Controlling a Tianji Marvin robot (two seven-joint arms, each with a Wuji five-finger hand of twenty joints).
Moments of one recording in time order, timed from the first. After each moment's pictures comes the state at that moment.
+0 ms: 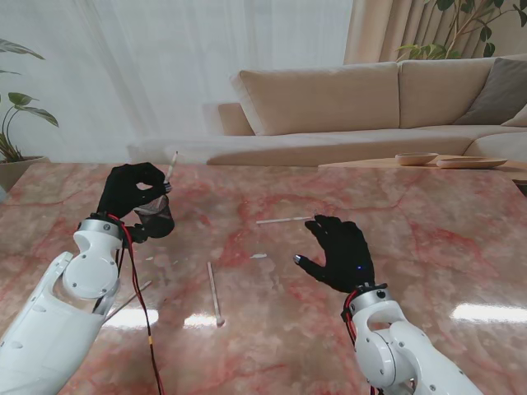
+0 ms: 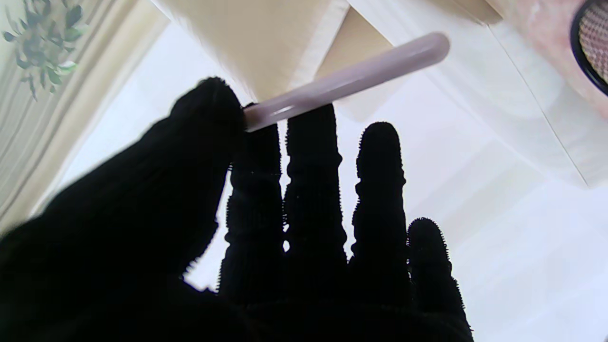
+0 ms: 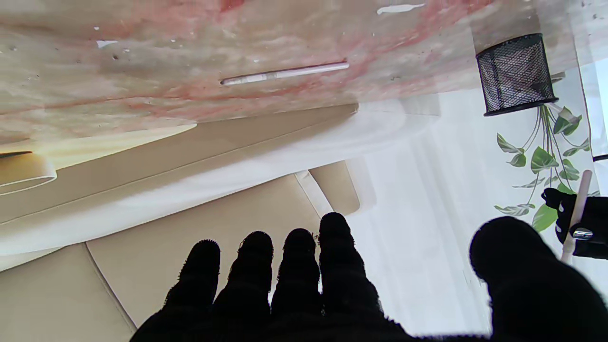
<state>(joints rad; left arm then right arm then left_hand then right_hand) 1.43 -1.19 -1.39 -1.48 0.36 -0.20 0.25 -1.74 -1.10 1.18 -1.73 -1.00 0.14 -0.25 0.68 -0.75 0.90 -0.27 0.96 -0.18 0.89 0.28 1.35 -0.05 0.24 0.71 0.85 0.09 0.50 0.70 -0.02 0.04 0.79 0.56 0.02 -0.13 0.63 -0.01 0.28 0.04 0.09 0.49 0.22 -0.08 0.14 0.23 0.17 -0.12 0.11 0.30 -0.05 -0.10 0.31 0.59</state>
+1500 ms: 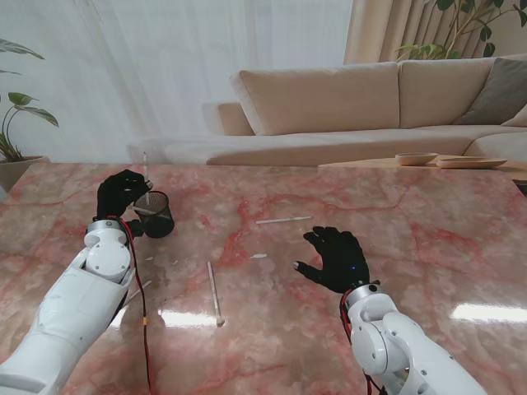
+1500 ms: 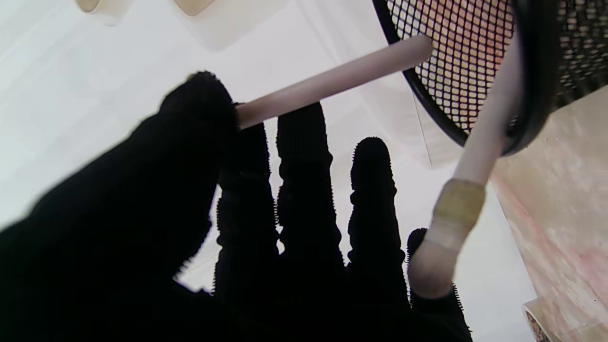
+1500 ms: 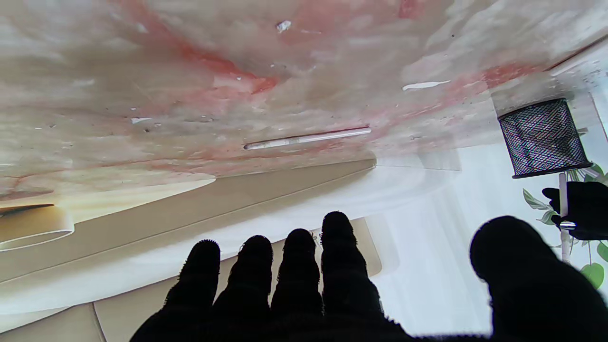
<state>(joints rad) 1.11 -1.29 -1.32 -0.81 0.18 -0.33 0.48 -1.65 -1.09 1.12 -1.65 -0.97 0.21 -0.11 0.66 -0.77 0.90 -0.28 0.96 -0.27 0.89 0.28 1.35 -0.10 0.19 0.64 0.74 0.04 0.47 0.68 -0.03 0.03 0.59 0.55 0.02 -0.13 0.62 0.01 0.29 0.02 0.09 0.52 0.21 -0.08 0.14 0.26 0.14 -0.12 0.09 0.30 -0.05 -0.10 0.31 0.59</state>
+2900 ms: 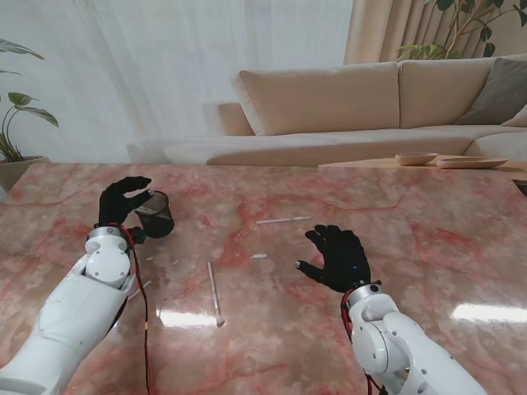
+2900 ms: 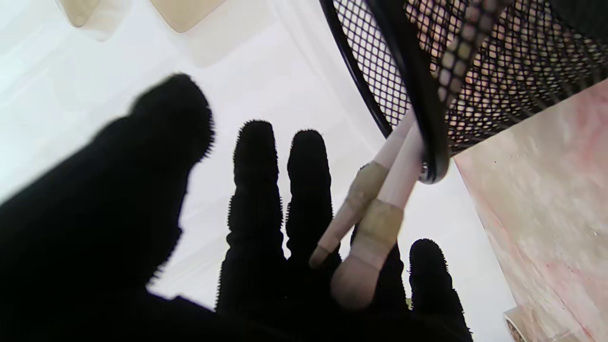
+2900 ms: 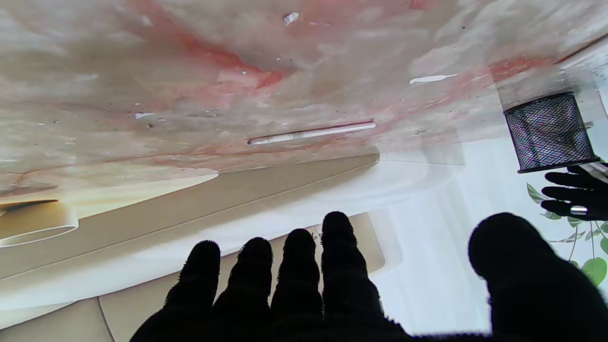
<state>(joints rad) 1.12 -1.30 -1.33 -0.78 0.17 -0.35 0.45 -1.65 -1.09 1.12 -1.63 -0.96 0.20 -0.14 0.52 -0.83 0.99 -0.20 0.89 -0.19 0.48 0.23 0.98 -0.11 0.35 0.28 0.56 0.03 0.35 0.62 -0.05 0.03 0.39 0.64 0.04 -0.14 0.62 0.01 0.29 0.01 0.09 0.52 0.21 -0.08 0.14 0.26 0.13 -0.12 0.08 0.30 -0.05 -0.10 0.30 0.59</state>
